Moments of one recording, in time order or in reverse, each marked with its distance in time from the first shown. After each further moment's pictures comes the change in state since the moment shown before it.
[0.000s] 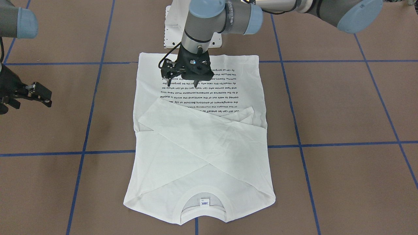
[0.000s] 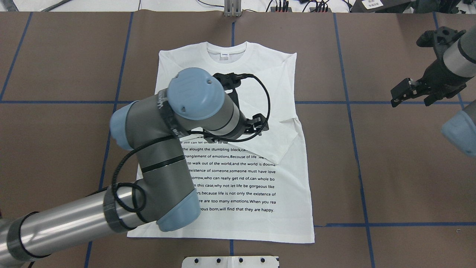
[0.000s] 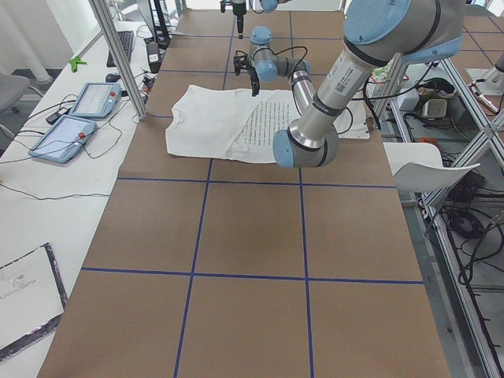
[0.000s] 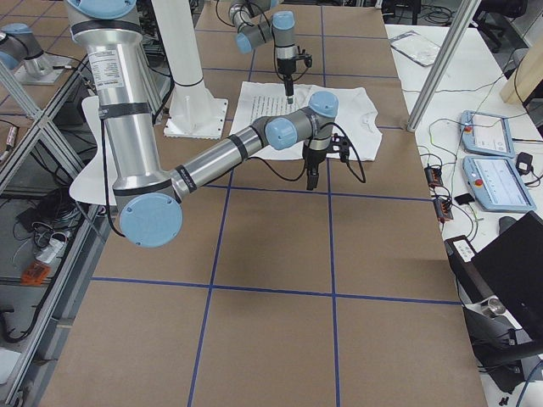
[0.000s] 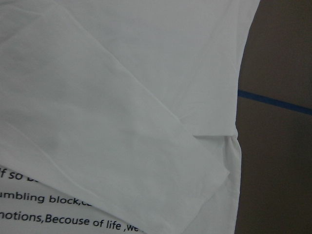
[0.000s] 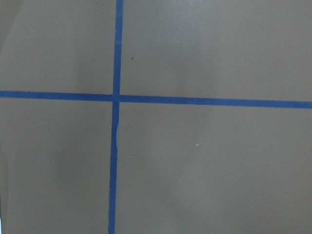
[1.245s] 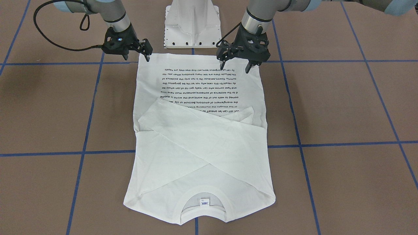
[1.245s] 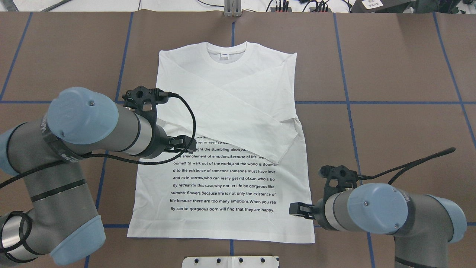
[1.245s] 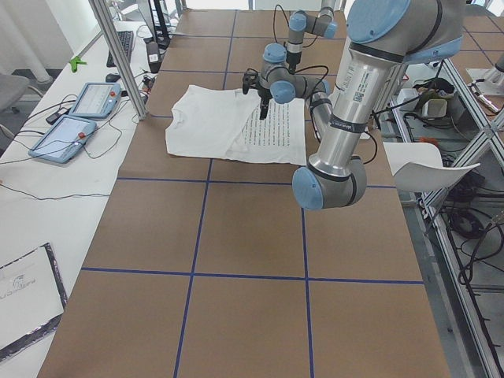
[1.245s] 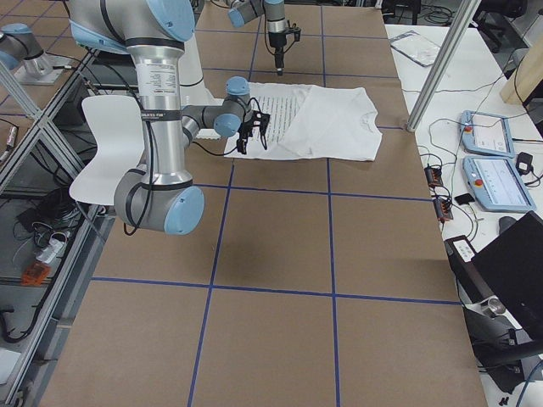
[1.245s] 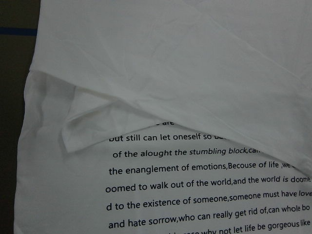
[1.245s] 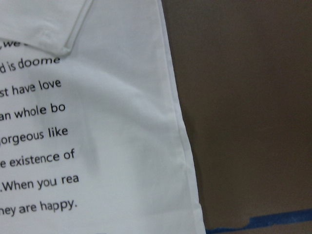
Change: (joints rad) left arm -0.029 0.331 -0.321 0.059 -0.004 0.180; right arm -0.824 -0.036 0.174 0.264 -0.504 0.971
